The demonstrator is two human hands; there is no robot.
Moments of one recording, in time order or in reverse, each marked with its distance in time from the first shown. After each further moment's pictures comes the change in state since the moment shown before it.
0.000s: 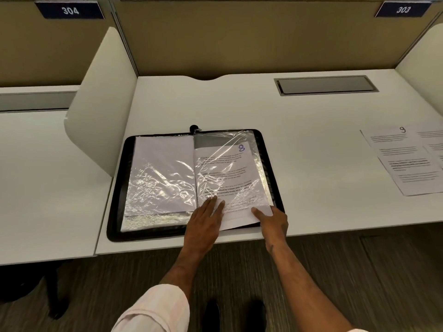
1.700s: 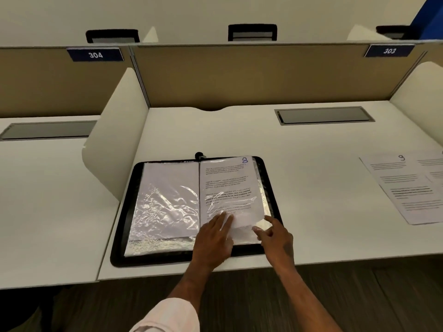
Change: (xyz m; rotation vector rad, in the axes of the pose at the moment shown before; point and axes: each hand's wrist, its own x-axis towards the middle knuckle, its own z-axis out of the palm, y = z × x) left_hand 0.033 0.012 -0.015 -0.066 0.060 0.054; right_hand -0.014 -0.035 -0.012 -0.324 -0.093 -0.345
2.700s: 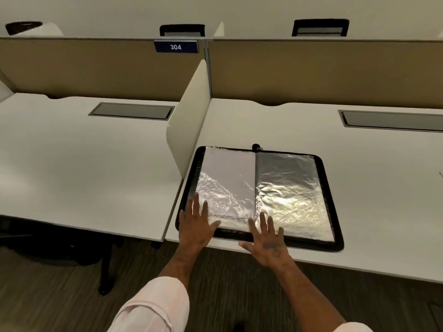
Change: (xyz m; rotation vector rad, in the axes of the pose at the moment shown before) left_hand -0.095 -0.124 -0.099 0.184 -0.272 -0.611; right_hand -0.044 -0.014 0.139 -1.099 -0.577 -0.436
